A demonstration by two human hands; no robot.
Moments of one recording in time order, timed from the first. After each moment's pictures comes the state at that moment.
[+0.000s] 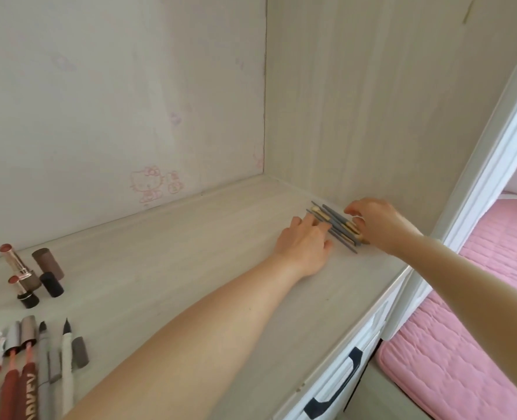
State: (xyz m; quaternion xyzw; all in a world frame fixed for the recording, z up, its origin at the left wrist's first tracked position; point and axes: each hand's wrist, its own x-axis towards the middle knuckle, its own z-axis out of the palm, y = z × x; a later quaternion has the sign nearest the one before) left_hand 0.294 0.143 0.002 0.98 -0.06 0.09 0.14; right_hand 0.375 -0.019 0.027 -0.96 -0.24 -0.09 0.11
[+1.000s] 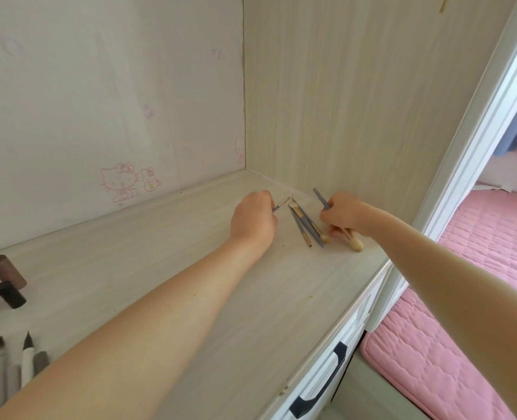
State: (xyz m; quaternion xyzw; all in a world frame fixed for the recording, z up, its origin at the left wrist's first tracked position) left_hand 0.300 0.180 0.022 0.94 0.09 0.21 0.26; right_hand 0.376 0.016 0.045 -0.95 -0.07 0.13 0.27
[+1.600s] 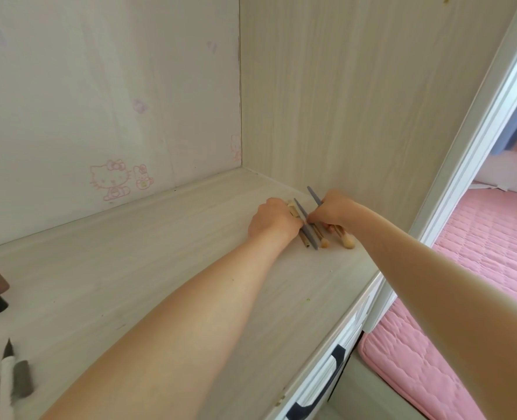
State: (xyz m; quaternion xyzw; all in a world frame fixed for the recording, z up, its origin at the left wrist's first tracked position) left_hand 0.329 0.144 0.020 0.92 0.20 0.06 0.34; right_hand 0.382 0.033 0.044 -0.97 -0.04 0.12 0.23
